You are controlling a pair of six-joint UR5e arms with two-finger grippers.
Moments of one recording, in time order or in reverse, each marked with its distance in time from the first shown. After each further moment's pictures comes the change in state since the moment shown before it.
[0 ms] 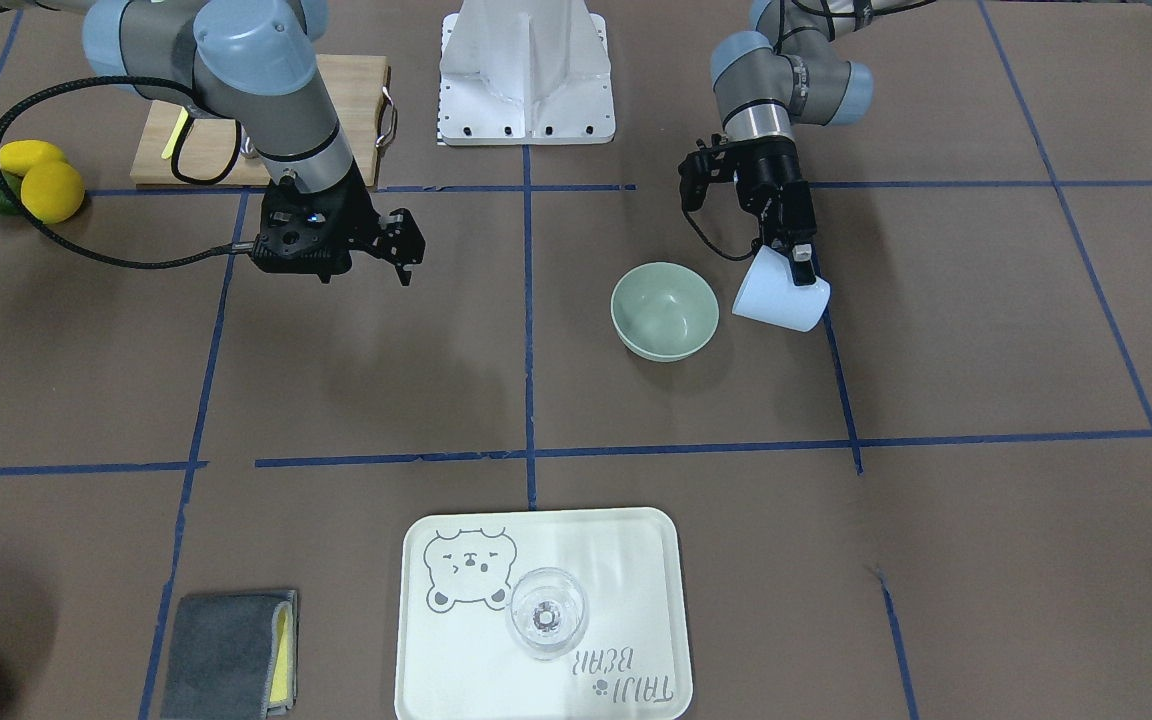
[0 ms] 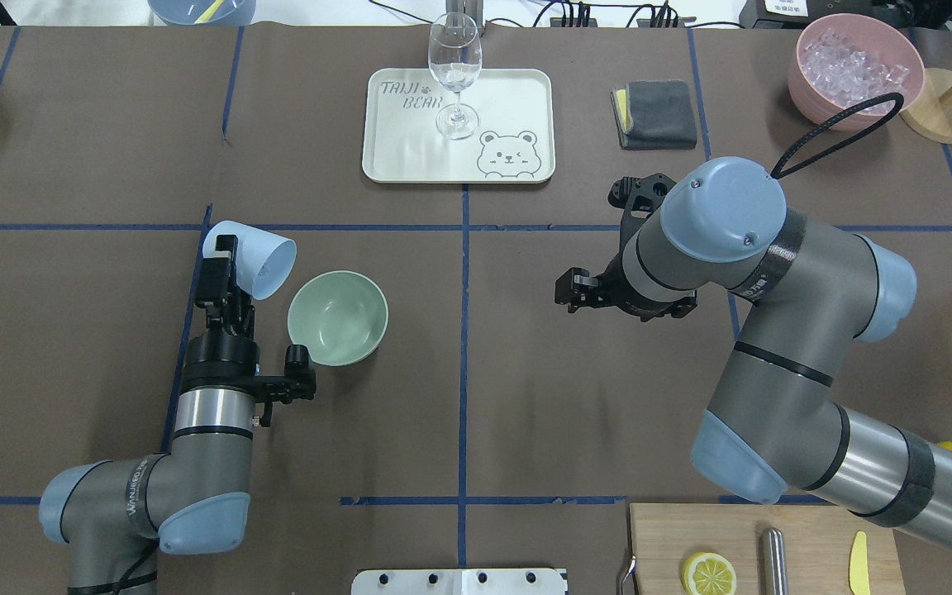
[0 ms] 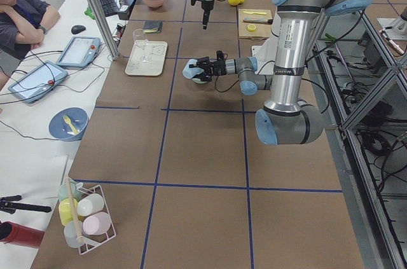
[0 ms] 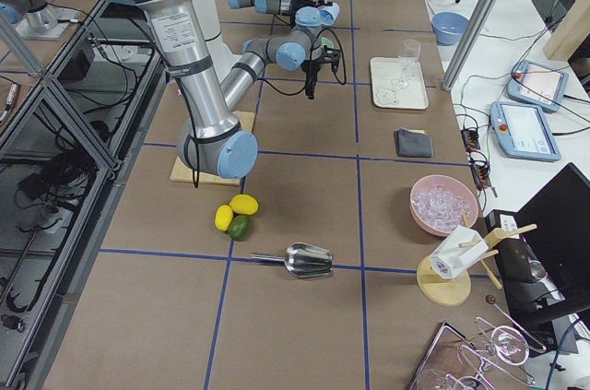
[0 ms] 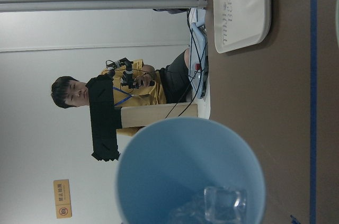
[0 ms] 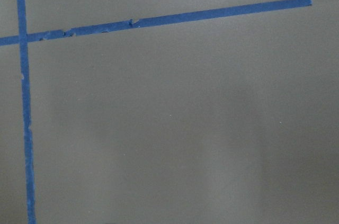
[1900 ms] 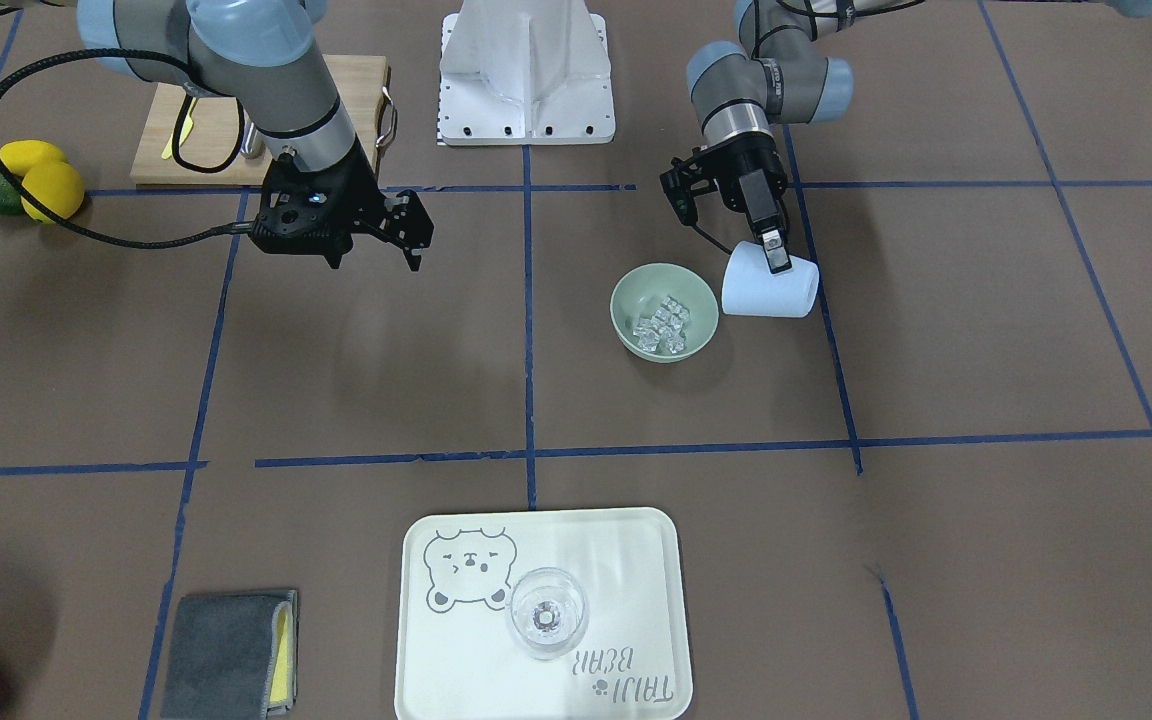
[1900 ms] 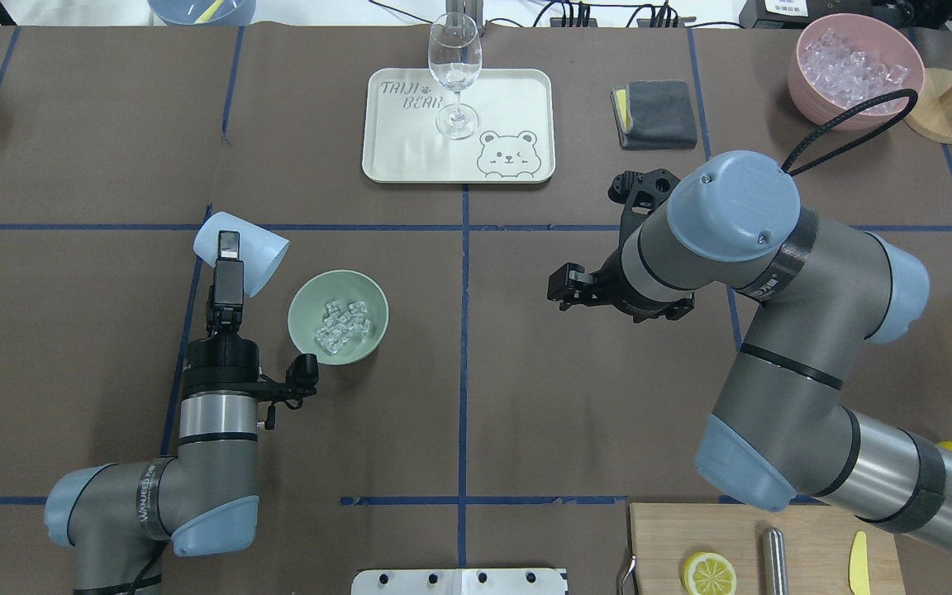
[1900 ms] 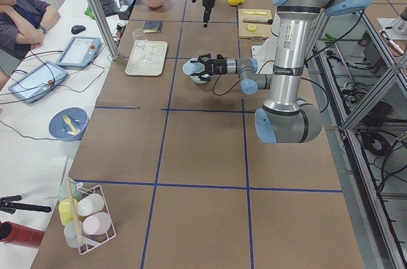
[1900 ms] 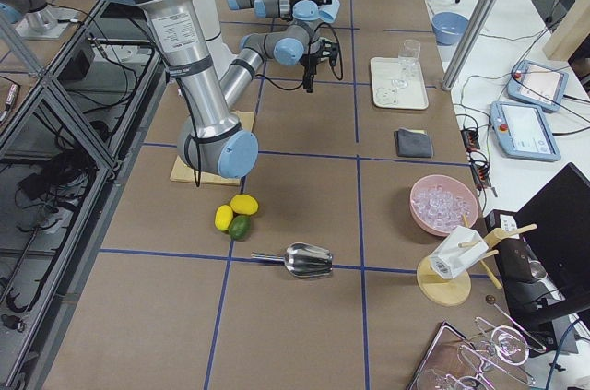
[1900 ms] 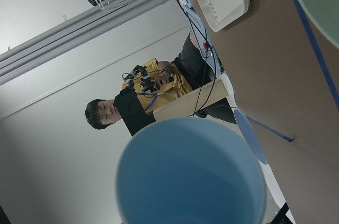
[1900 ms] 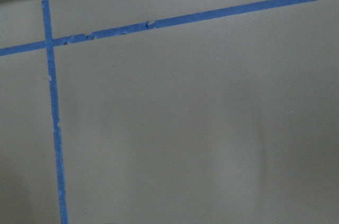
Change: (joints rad) left arm 0.007 -0.006 0.012 0.051 0.127 0.248; right arm -0.001 0.005 0.041 0.000 0.009 0.053
